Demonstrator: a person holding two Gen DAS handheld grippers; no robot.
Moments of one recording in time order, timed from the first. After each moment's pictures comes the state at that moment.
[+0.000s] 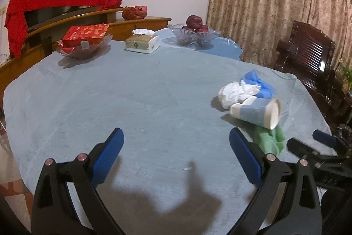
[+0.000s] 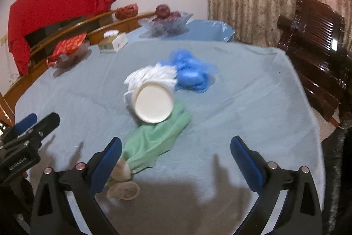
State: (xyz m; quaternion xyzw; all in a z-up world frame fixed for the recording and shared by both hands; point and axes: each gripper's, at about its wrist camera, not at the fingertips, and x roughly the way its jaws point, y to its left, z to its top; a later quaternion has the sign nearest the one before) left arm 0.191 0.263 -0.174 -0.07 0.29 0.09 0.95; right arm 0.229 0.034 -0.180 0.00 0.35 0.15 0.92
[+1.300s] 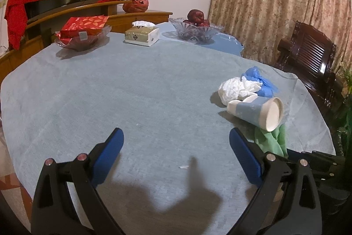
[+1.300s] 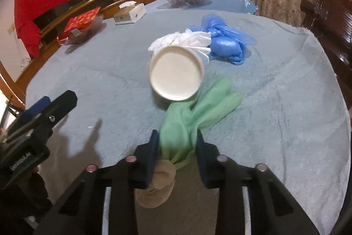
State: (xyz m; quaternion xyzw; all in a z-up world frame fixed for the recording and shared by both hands) left arm 0.195 0.255 -0.181 -0.09 0.31 0.08 0.94; right arm 0.241 0.059 -0.198 0.00 0.43 0.21 0.88
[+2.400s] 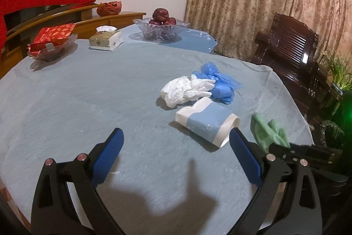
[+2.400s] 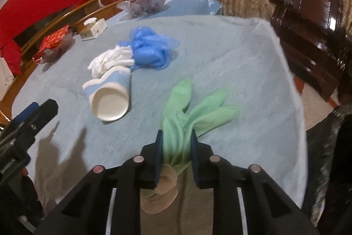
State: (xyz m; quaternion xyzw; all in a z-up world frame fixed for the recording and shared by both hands) left arm 0.221 0.175 -0.175 -0.07 0.31 0.02 0.95; right arm 0.255 -0.037 -0.191 0.01 0.42 0.13 0.90
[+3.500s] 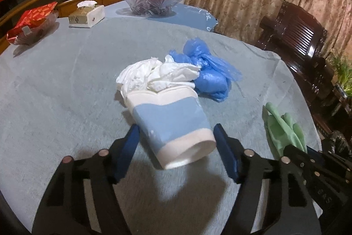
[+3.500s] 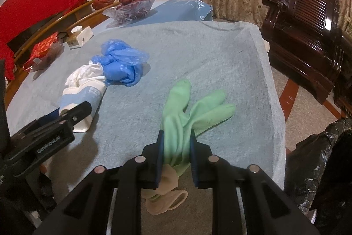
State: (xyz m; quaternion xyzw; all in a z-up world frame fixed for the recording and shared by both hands) left arm 0.290 0.140 -0.206 -0.10 0.38 0.02 0.92; right arm 0.287 -0.070 -0.193 0.02 0.42 0.12 0.90
